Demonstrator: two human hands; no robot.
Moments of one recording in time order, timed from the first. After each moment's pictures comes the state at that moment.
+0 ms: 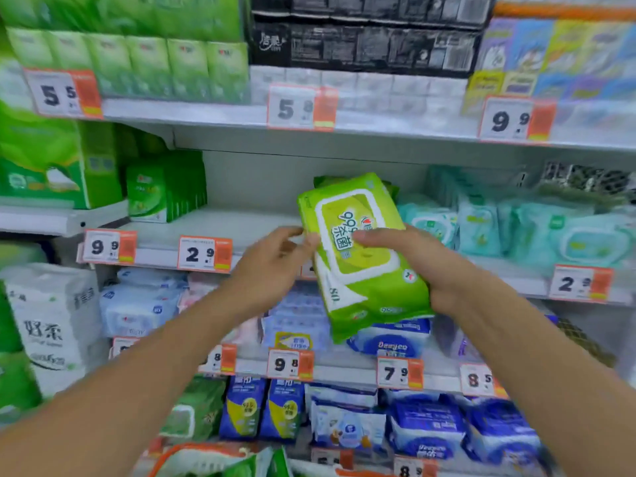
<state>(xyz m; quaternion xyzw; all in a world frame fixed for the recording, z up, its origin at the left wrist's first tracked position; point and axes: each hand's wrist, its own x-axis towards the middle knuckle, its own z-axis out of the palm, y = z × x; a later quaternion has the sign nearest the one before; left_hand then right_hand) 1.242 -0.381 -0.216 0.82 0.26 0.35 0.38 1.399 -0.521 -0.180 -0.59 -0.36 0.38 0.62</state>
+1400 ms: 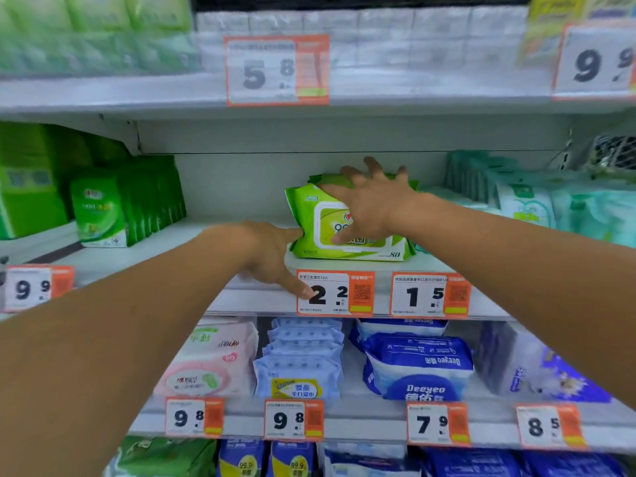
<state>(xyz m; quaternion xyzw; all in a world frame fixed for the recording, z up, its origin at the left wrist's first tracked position) 1.336 -0.261 -0.175 0.94 0.33 -0.10 -0.03 1.512 -0.347 -0.156 -0.81 -0.55 -0.19 -0.08</state>
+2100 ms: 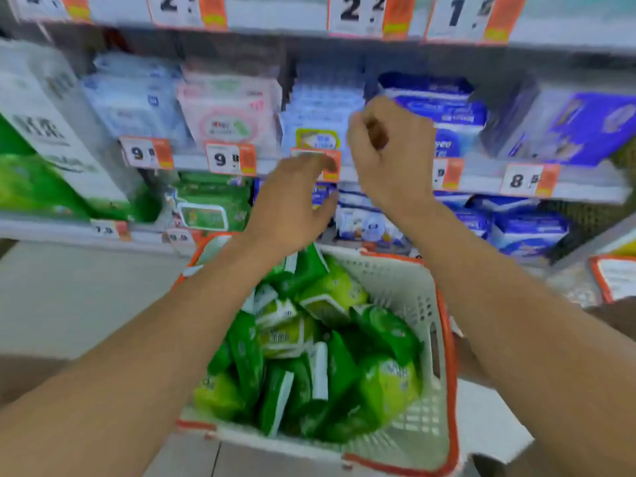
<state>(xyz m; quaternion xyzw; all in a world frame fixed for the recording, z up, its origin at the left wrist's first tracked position) 1.206 -0.412 -0.416 0.92 0.21 0.30 0.14 1.343 -0.493 -0.369 -0.67 -0.52 -0.14 0.51</state>
